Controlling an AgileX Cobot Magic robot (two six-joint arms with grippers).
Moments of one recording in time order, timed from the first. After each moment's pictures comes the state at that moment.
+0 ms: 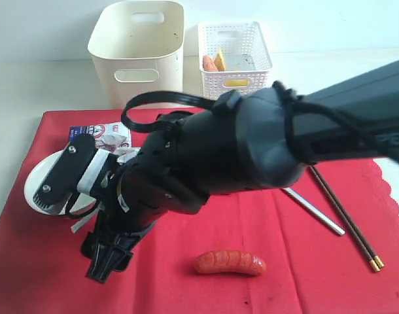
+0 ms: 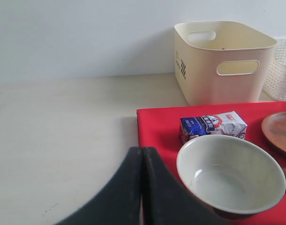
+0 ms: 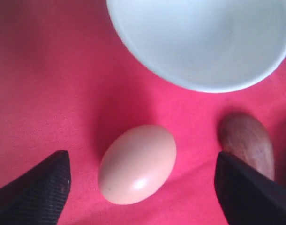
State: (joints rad) left arm -0.08 0.01 0.00 -0.03 0.27 0.08; right arm 1.21 1.96 -1.17 -0.17 0.38 -0.01
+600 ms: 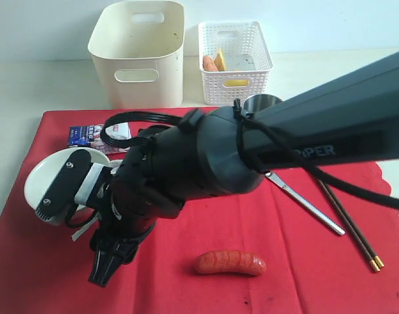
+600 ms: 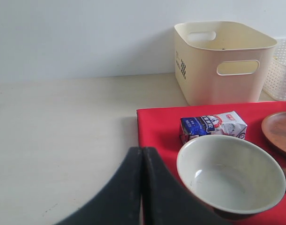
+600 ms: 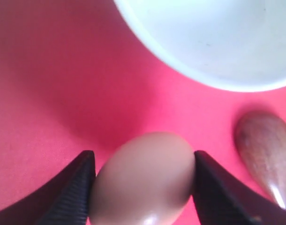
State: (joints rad) left arm -0.08 0.01 0.00 -0.03 0.27 0.08; right arm 1.21 2.05 -1.24 -0.20 0.42 0.00
